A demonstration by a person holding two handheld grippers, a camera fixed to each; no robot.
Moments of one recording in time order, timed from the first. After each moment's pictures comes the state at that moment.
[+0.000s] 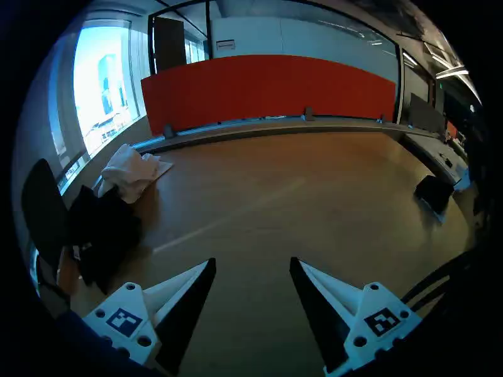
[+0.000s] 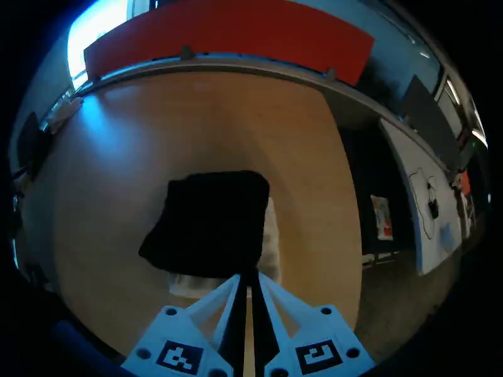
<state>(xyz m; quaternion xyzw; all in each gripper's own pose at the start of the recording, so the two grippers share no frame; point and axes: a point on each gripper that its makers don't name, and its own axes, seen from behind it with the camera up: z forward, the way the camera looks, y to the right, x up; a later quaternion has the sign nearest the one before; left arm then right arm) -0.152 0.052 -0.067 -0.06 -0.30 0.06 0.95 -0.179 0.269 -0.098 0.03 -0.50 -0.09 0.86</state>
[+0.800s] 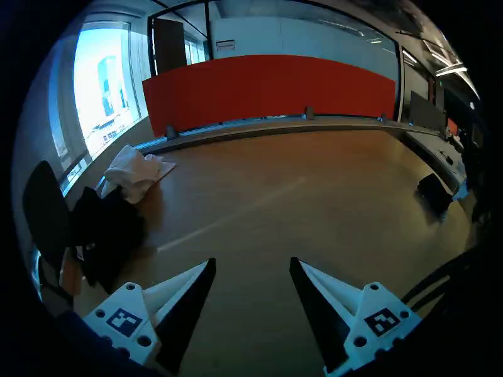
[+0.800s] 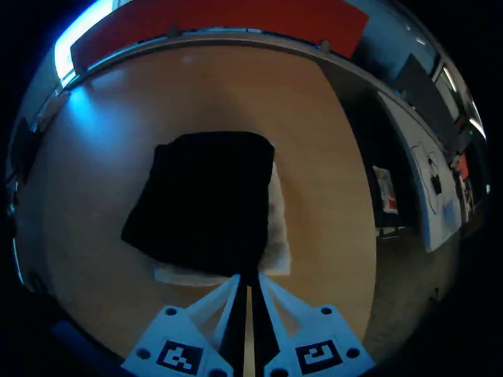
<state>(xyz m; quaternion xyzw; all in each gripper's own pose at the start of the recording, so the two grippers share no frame) -0.150 0.046 -0.073 -0.06 -0.30 0.06 0.95 -0.222 0.276 -0.120 0.00 -0.54 -0.07 0.84</state>
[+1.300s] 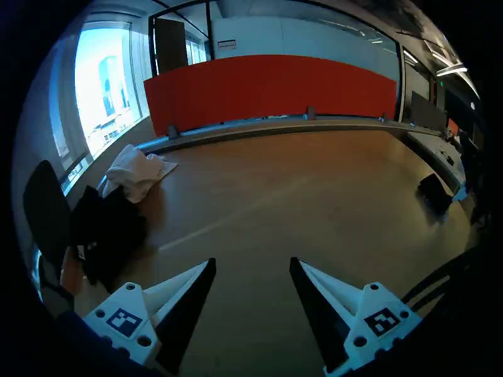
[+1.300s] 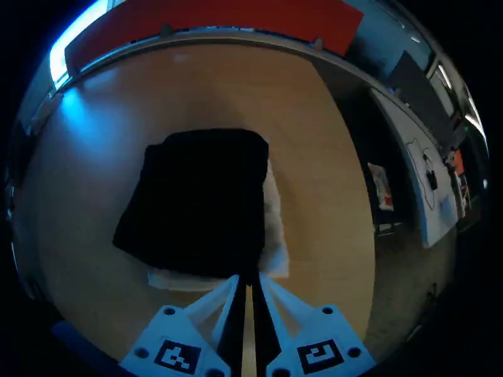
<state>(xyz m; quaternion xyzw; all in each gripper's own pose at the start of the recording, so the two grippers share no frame) -0.148 0.043 -0.074 -0.06 -0.30 0.06 0.95 -0.229 0.280 -0.118 -0.02 -0.54 -0.08 0.84</state>
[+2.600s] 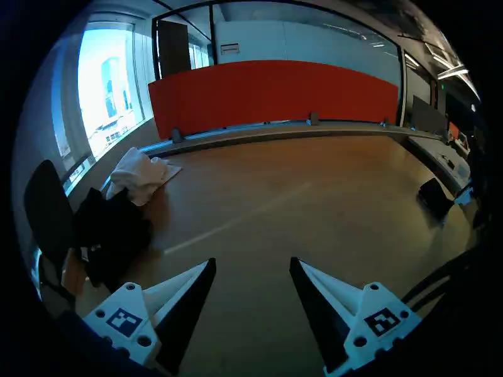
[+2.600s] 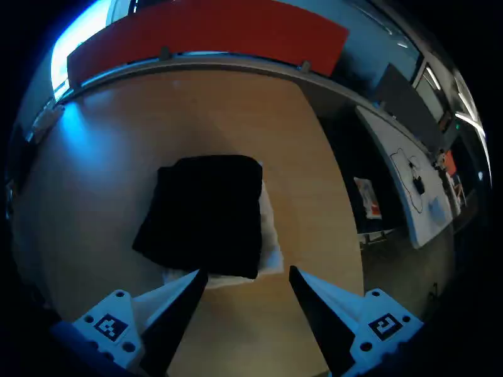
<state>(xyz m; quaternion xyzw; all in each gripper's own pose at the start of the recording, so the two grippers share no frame) -0.139 0.035 -0.074 -0.05 -0.29 0.06 0.95 -0.199 0.266 -0.123 -0.04 -0.48 -0.08 0.87</state>
